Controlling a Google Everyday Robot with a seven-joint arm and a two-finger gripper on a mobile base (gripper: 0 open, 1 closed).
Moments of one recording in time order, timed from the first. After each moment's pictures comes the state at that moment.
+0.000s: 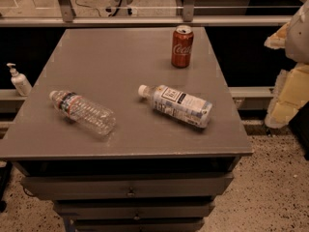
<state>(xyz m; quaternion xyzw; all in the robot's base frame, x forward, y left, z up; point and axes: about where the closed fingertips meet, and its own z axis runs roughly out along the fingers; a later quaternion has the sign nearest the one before) 0.438 -0.216 0.977 -0.60 0.78 -0.04 0.16</state>
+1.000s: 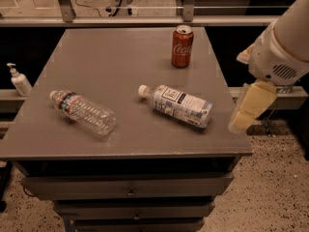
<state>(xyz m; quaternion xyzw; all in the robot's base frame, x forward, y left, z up) 0.460 -0.177 0.933 -0.59 0.78 0.00 0.19</state>
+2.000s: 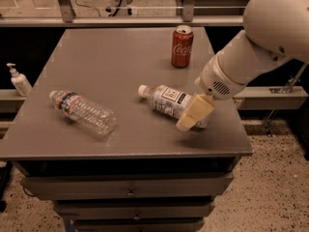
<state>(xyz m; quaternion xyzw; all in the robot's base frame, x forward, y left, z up) 0.502 -0.096 0.860 -0.54 0.81 0.11 0.22</state>
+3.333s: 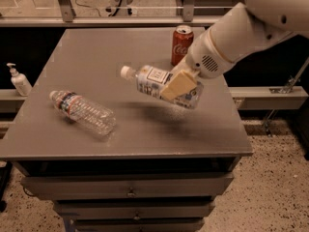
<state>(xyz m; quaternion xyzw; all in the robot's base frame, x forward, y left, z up) 0.516 -0.049 0.910 -0.53 0.79 0.18 0.27</state>
